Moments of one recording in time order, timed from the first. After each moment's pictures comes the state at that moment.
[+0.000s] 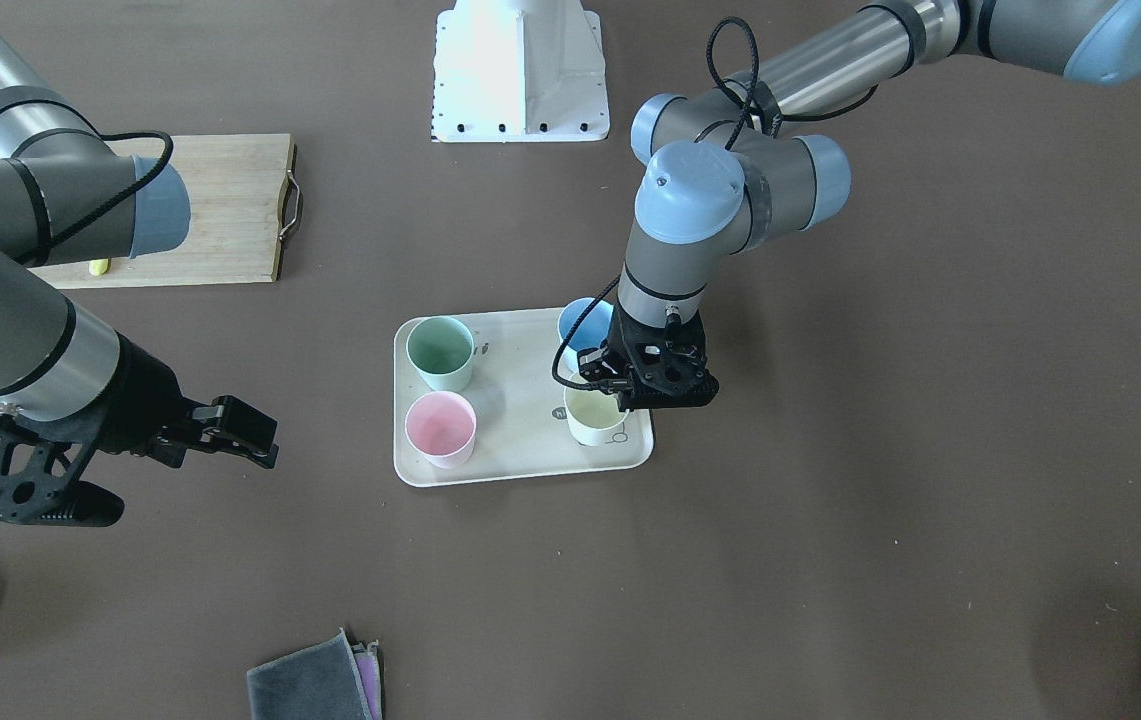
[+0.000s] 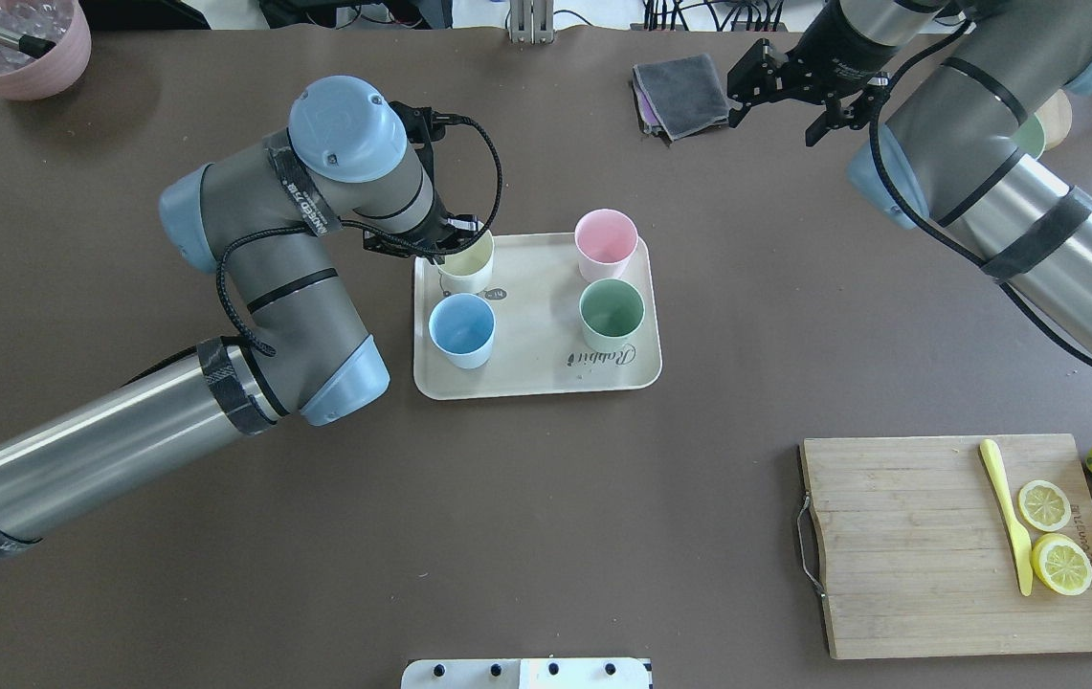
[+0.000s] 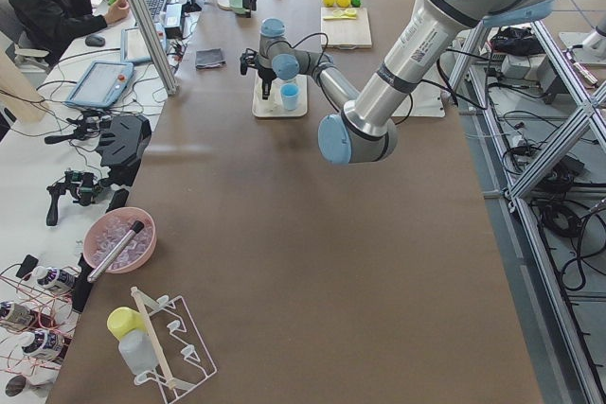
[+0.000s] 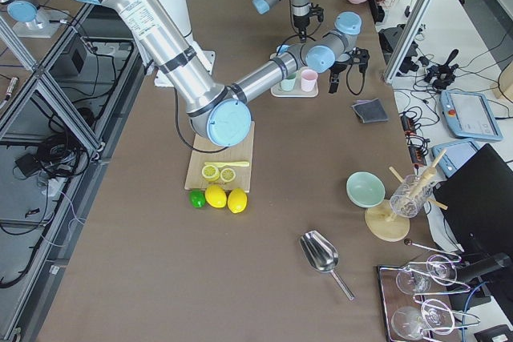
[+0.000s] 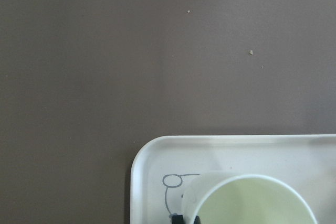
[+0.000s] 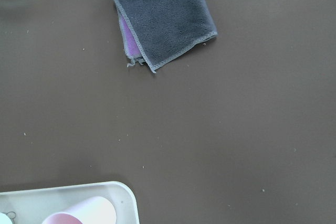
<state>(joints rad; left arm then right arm) -0.67 -2.35 -1.41 -1.80 -1.88 -1.17 1.05 -0.93 1.48 -1.40 2.32 0.97</state>
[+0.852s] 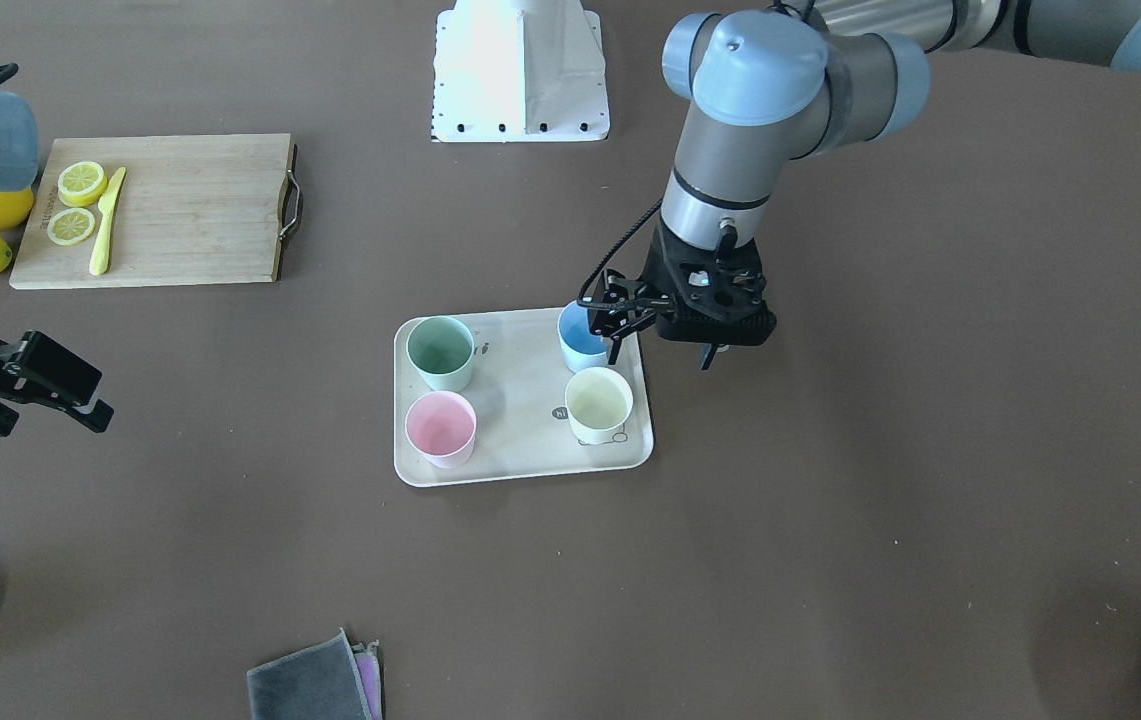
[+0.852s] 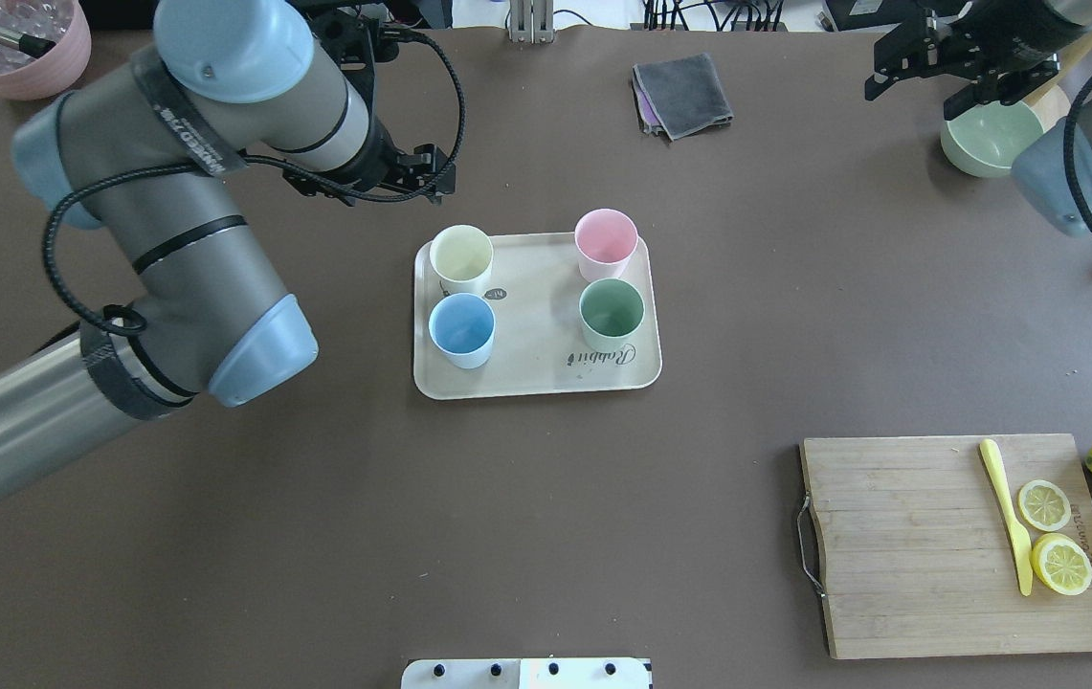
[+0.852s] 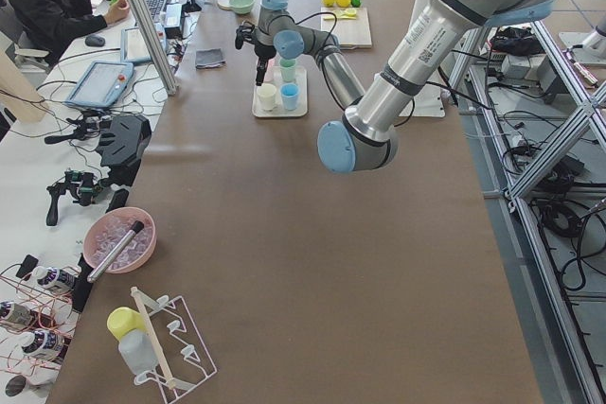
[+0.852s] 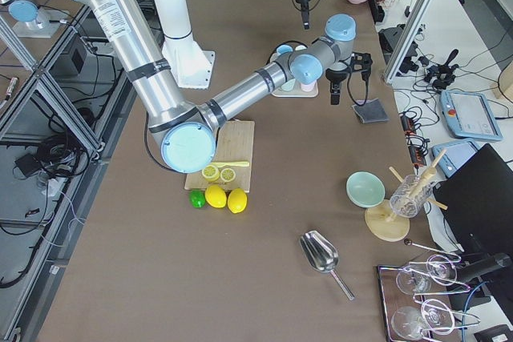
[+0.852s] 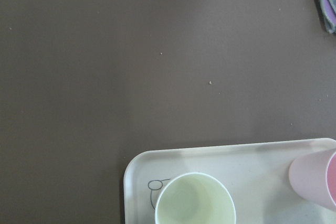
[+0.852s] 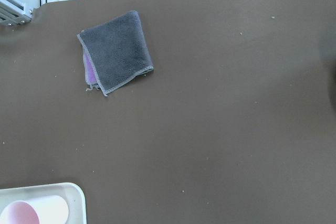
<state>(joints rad) -0.79 -2.25 -1.75 -1.62 -1.91 -1.02 1.19 -1.15 1.71 -1.41 2.31 0.87</state>
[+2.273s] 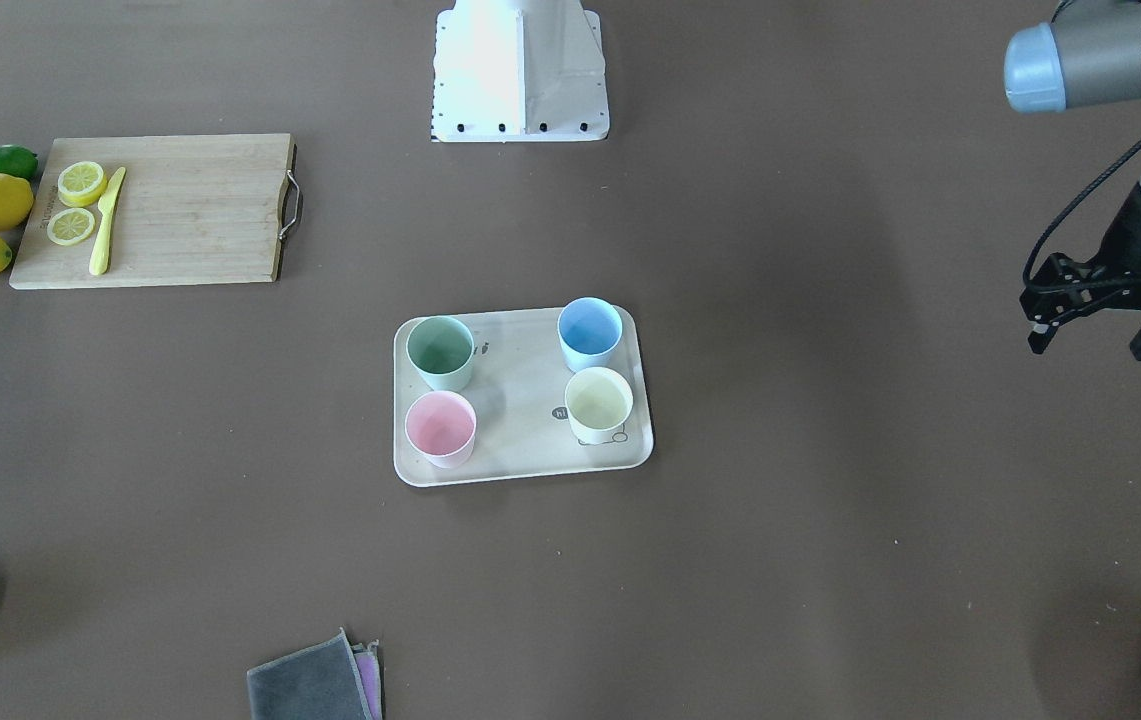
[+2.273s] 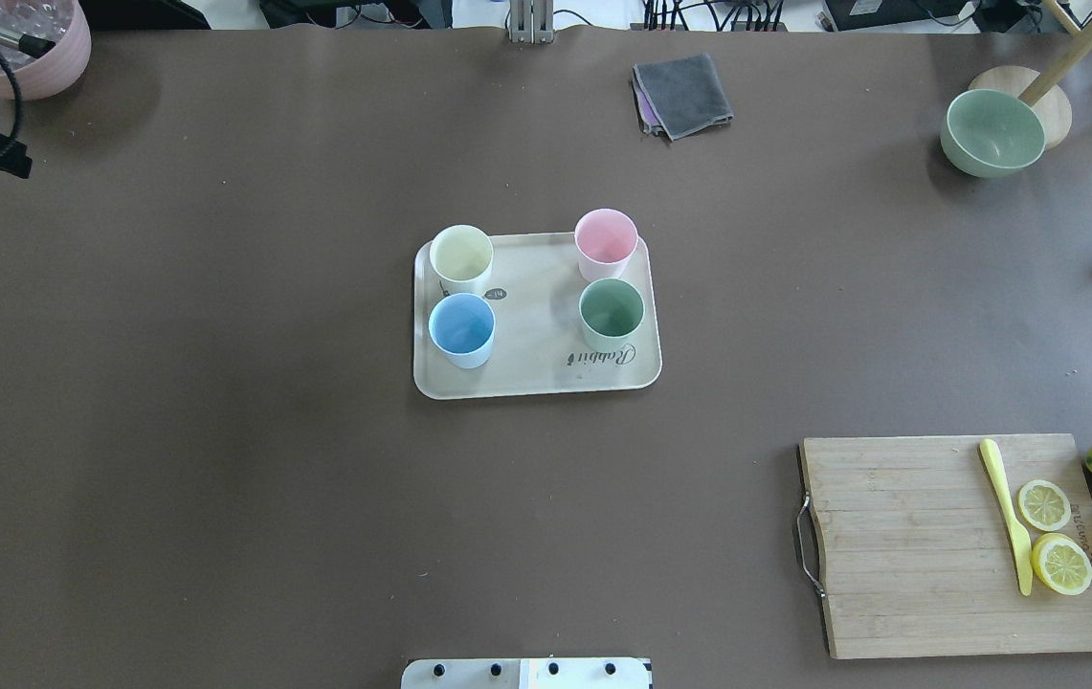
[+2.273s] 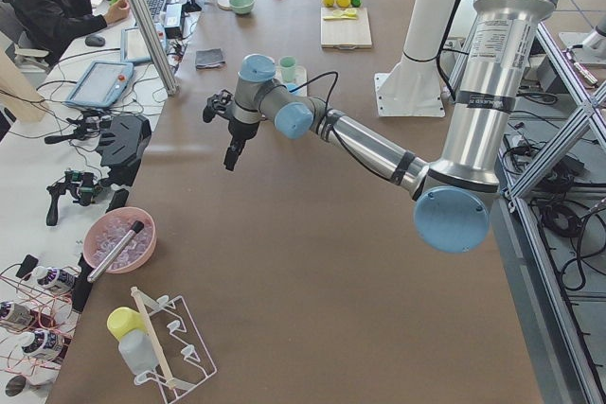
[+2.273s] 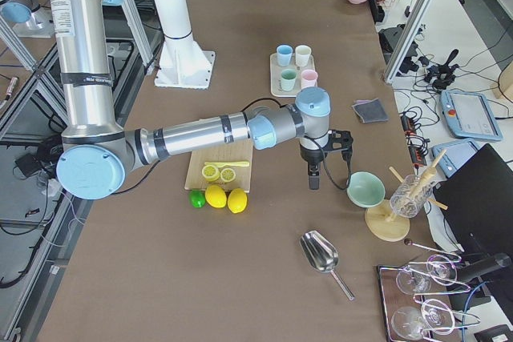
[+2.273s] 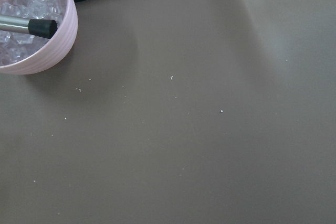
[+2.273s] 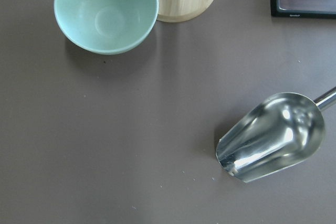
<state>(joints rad) -1.21 -1.72 -1.87 -1.76 -2.07 -0.45 1.44 -1.54 1.72 -1.47 2.25 0.27</state>
